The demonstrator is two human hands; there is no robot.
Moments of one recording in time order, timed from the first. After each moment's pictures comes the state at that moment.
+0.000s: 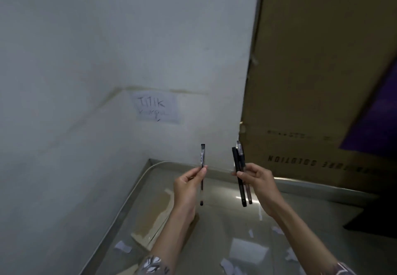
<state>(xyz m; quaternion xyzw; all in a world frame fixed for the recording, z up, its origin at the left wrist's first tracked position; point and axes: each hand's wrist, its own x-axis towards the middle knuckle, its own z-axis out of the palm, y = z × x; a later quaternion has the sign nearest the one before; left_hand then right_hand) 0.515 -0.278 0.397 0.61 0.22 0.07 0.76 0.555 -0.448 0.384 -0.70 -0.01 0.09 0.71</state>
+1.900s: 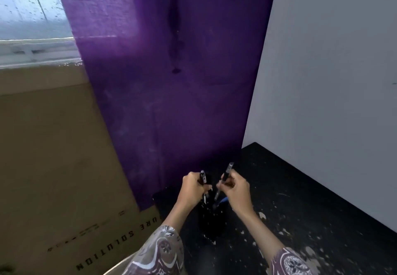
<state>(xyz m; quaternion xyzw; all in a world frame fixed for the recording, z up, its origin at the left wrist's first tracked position) 0.702 -1.000 0.535 0.81 -0.30 -0.18 0.47 0.607 -1.106 0.519 -0.77 0.26 -0.27 0.51</state>
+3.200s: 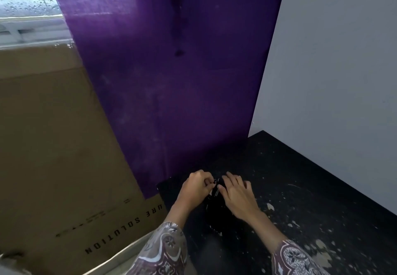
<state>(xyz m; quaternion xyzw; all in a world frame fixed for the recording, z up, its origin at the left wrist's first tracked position) 0.721 -0.999 0.492 0.85 -0.40 -0.12 0.32 0.617 -1.116 0.461 -0.97 0.22 -0.04 0.12</state>
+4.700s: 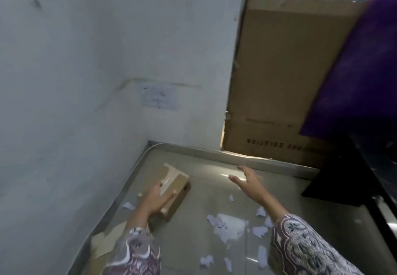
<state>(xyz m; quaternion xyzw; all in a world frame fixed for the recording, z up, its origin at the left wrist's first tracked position) 0.299 -0.211 0.438 0.89 0.18 -0.14 0.40 0.370 -0.494 0.443 -0.91 -0.03 0.14 0.39</state>
